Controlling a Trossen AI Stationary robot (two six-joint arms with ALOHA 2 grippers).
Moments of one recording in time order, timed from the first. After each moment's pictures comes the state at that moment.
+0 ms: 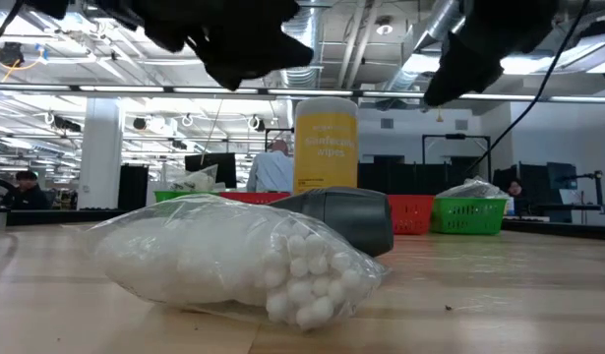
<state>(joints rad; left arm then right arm) -0.49 1.68 0.83 0.44 -0.29 -0.14 0.50 1.47 0.96 -0.38 0.36 0.53</state>
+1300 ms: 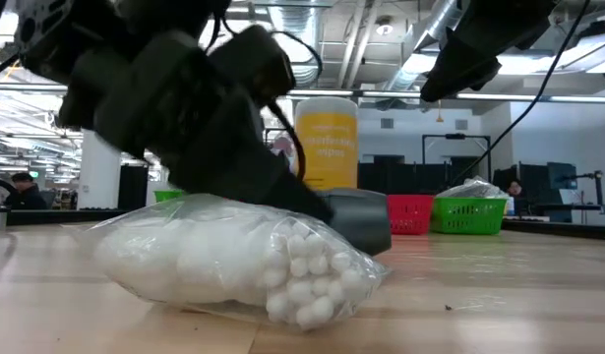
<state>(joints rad) -0.40 2.01 0.84 0.67 -0.17 -0.25 0.50 1.48 0.96 -0.36 0.36 0.52</state>
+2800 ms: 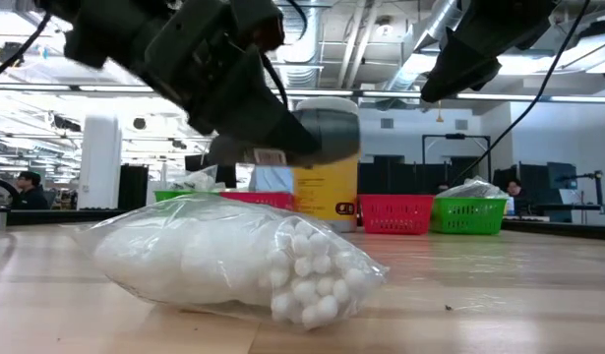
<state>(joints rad) -0.37 1.80 0.83 0.41 -0.31 -0.22 0.50 1.48 0.96 -0.36 0.36 0.52</state>
